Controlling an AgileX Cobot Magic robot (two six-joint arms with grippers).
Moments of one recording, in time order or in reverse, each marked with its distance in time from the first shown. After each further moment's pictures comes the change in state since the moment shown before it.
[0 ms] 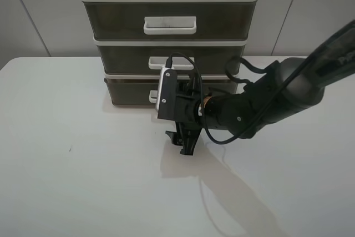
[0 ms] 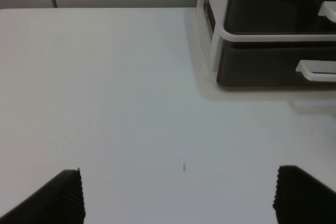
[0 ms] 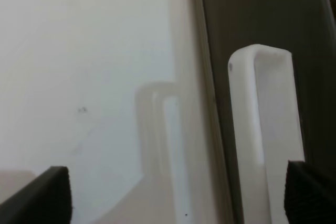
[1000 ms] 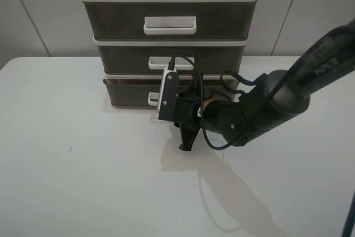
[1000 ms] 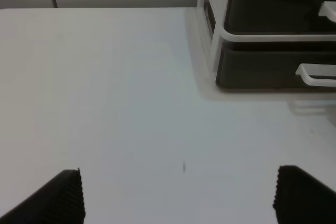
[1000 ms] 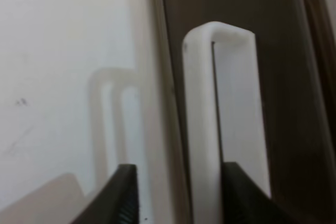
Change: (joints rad) left arm 0.000 0.000 0.000 0.000 0.000 0.000; right arm 0.009 0.071 0.000 0.080 -0.173 -0.076
